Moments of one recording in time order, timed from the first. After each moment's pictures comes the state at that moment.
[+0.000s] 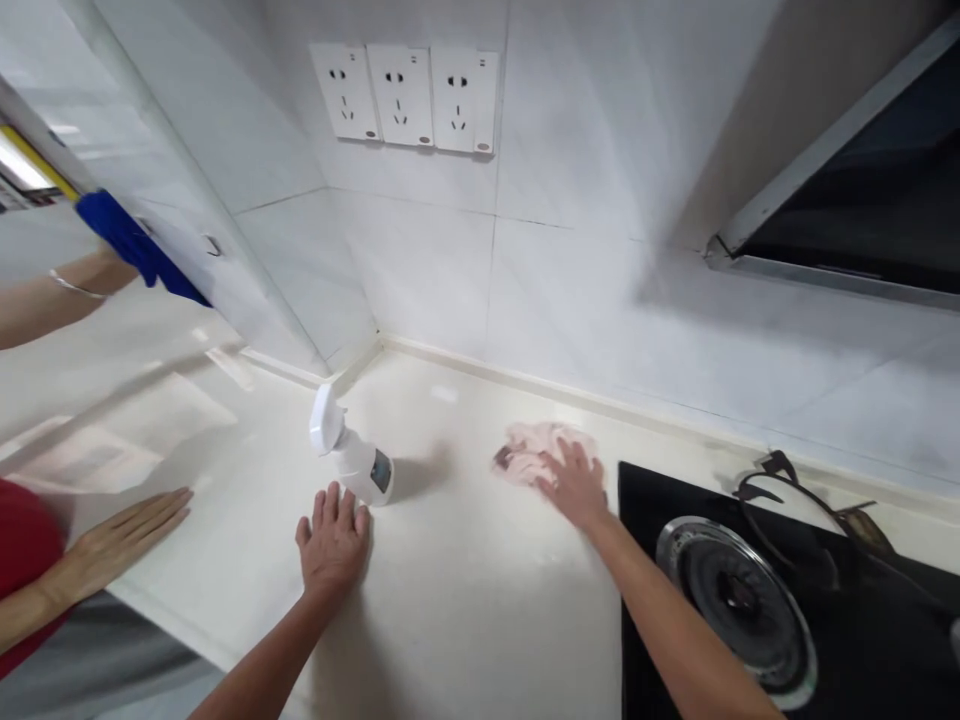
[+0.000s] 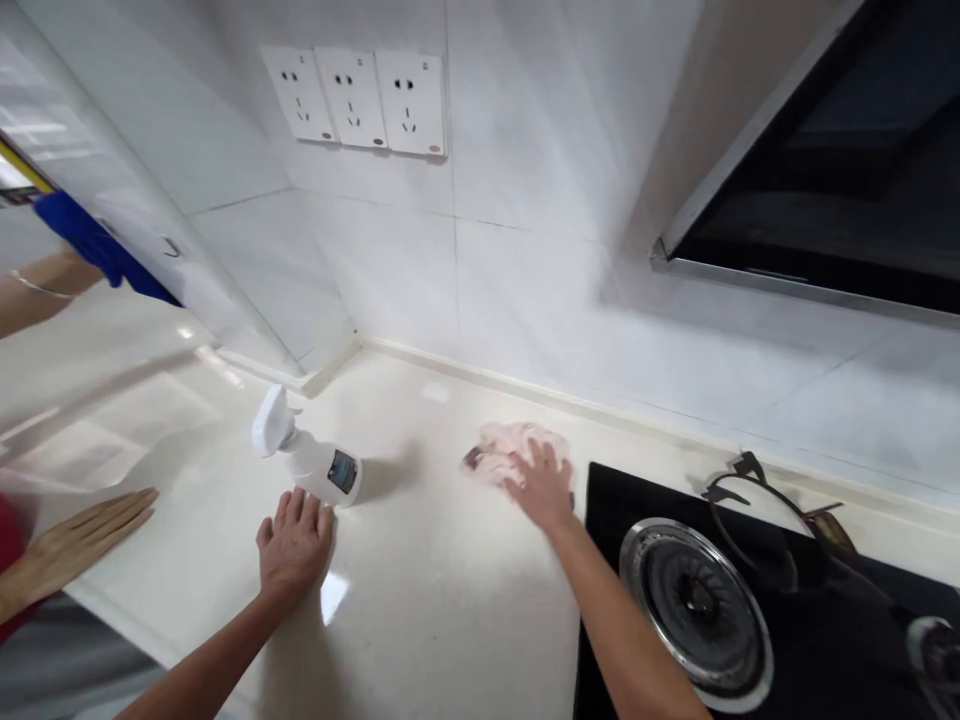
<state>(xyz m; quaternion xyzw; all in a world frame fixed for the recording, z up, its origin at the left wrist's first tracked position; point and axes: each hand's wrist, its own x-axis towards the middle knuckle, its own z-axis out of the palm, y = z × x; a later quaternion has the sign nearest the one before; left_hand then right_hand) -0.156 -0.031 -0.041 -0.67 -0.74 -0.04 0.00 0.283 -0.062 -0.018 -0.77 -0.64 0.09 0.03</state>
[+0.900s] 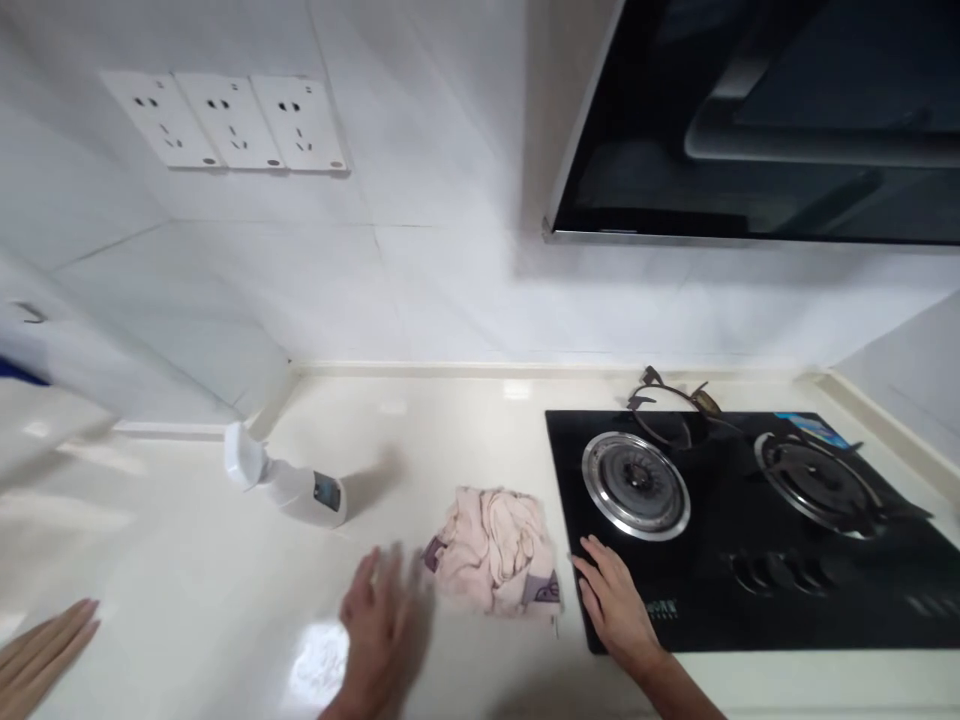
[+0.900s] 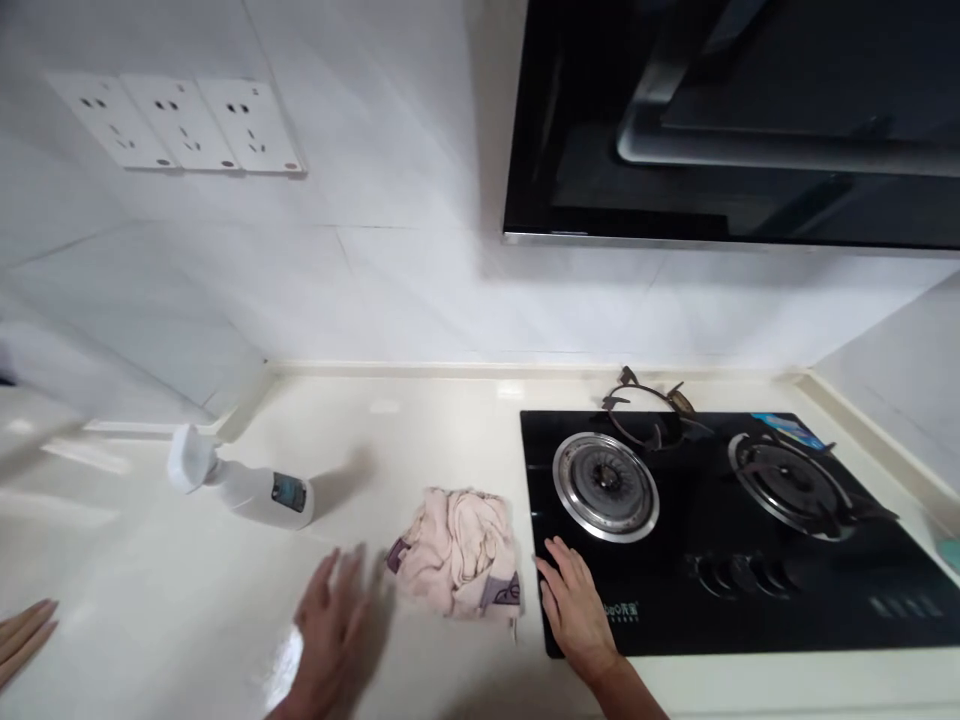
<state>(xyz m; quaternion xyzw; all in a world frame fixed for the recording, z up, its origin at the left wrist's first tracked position) -0.110 -0.129 -0.045 -0.83 -0.50 -0.21 -0.12 0.254 -0.355 -0.074 -0.76 -0.60 -0.04 0.24</state>
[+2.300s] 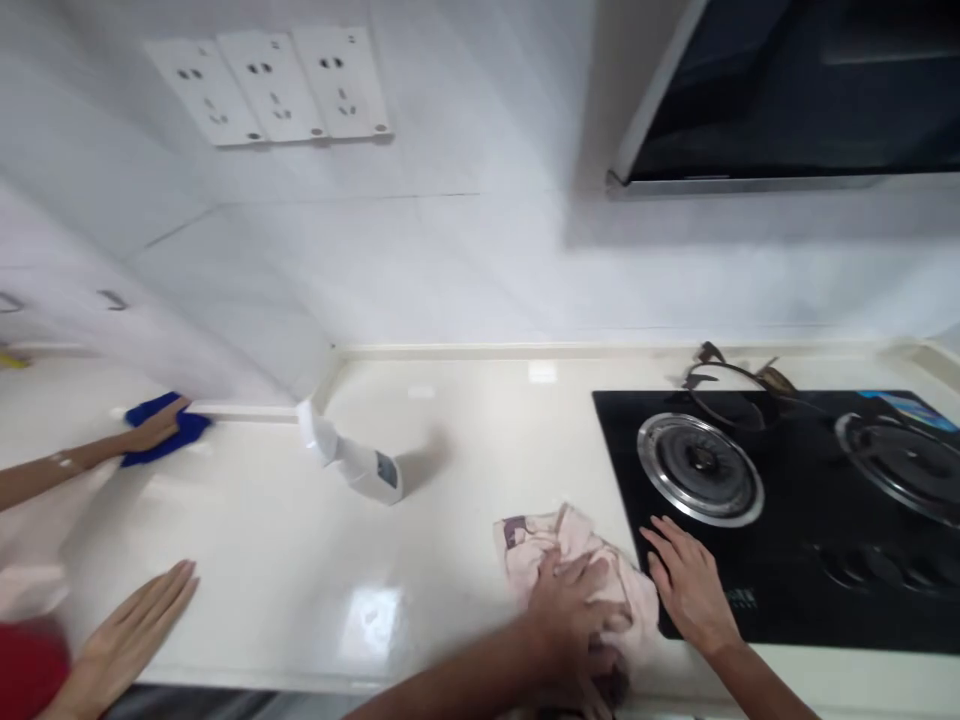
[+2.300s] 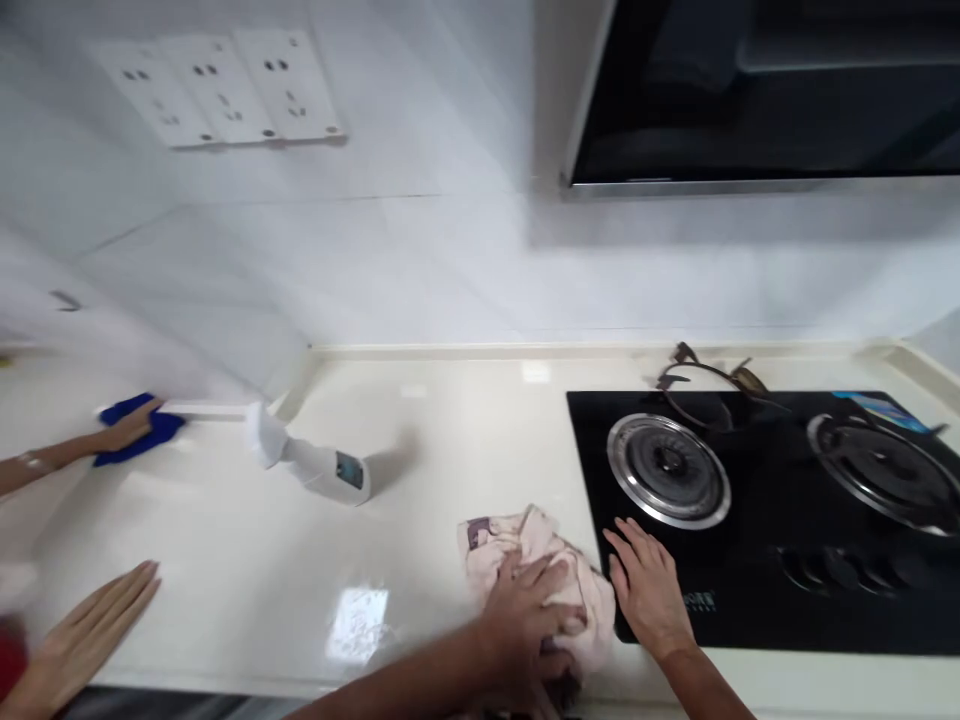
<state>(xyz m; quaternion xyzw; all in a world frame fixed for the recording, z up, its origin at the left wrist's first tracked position) 0.010 -0.212 -0.048 -0.97 -0.04 -0.08 -0.22 0.259 -0.360 -0.082 -0.81 -0.55 -0.10 0.17</state>
